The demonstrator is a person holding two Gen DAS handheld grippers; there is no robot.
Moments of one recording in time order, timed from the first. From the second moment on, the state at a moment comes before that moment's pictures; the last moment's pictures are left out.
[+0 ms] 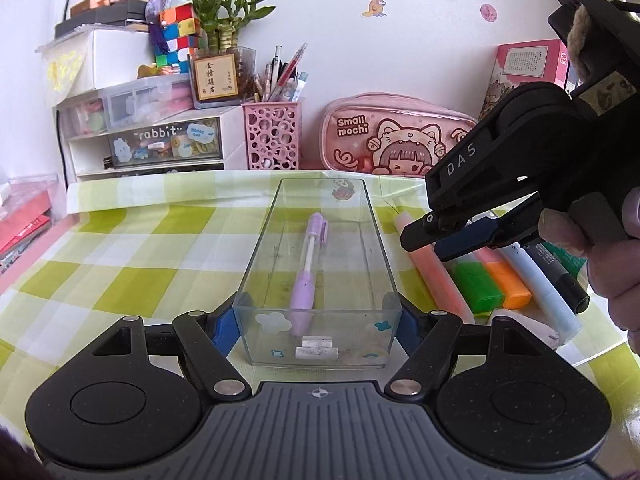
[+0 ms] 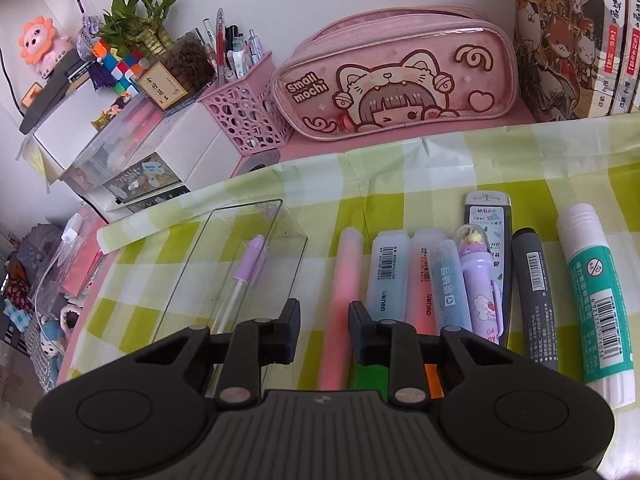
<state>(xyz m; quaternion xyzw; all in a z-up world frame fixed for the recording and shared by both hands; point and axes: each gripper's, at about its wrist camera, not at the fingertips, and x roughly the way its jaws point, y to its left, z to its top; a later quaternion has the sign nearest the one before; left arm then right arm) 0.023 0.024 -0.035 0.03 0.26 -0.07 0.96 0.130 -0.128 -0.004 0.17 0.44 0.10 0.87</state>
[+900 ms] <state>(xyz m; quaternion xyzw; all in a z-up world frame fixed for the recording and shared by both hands) 0.025 0.026 -0.035 0.02 0.27 -0.07 0.96 0.128 -0.128 0.000 0.18 0.44 0.11 0.87</state>
